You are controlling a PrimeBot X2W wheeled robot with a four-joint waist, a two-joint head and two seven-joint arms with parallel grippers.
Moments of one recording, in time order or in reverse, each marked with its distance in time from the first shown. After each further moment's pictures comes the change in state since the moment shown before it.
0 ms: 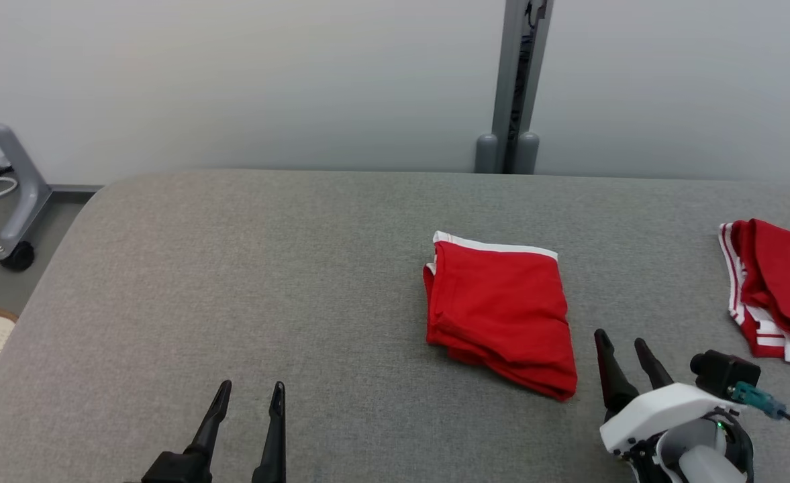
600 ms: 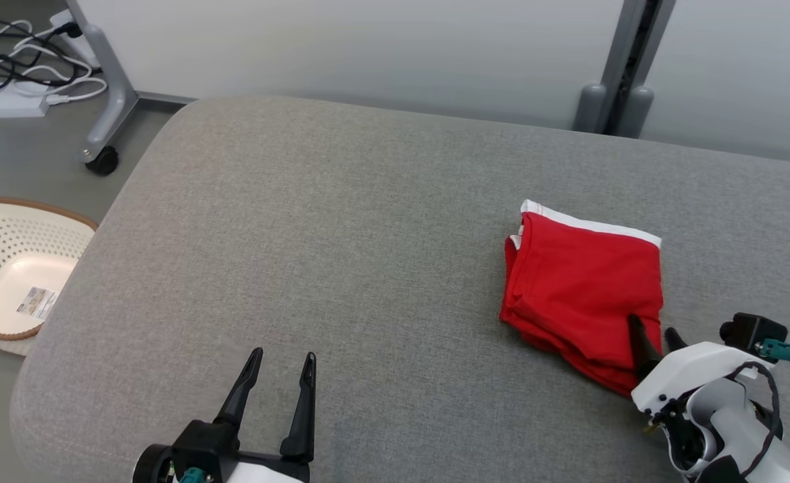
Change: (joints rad) left arm -0.085 0.000 -0.092 0.009 -0.013 0.014 0.000; right arm -0.244 -0.098 0.139 0.333 0.273 0.000 0.050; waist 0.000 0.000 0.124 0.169
